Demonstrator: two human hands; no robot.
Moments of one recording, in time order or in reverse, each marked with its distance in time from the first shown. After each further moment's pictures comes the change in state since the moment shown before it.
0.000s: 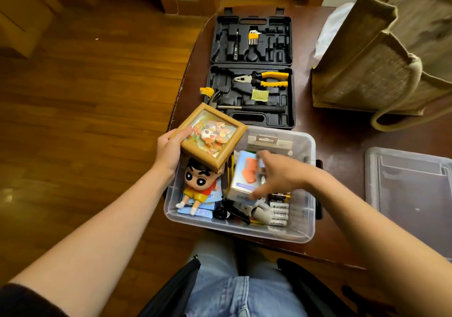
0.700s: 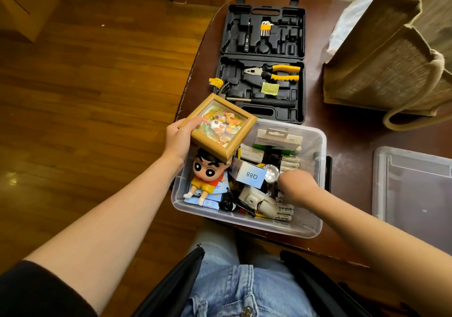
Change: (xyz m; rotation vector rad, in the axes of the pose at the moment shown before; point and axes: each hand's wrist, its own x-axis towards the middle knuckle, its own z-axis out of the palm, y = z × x) left_hand 0.000 0.000 0.002 0.001 0.033 0.000; right_hand 0.026 0.038 0.059 -0.609 0.023 0.130
